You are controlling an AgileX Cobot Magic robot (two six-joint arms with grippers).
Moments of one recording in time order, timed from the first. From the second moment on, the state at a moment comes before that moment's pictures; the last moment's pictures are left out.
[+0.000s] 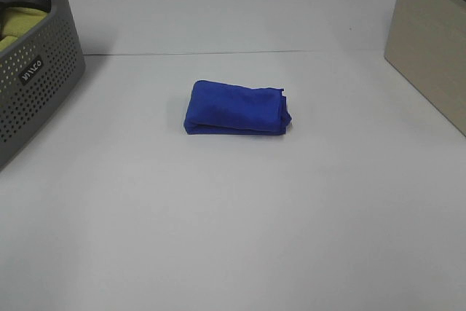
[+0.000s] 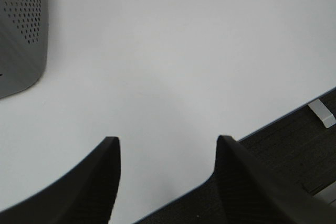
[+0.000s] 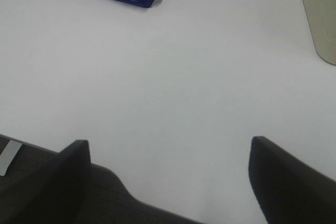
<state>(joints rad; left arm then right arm) -0.15 0.22 -0.51 -0.25 1.08 0.31 0.21 0.11 -0.51 0.08 1.07 -0.12</state>
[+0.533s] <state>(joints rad) -0.15 0.22 -0.51 -0.26 1.08 0.31 0.21 0.11 -0.51 0.08 1.07 -0.12</state>
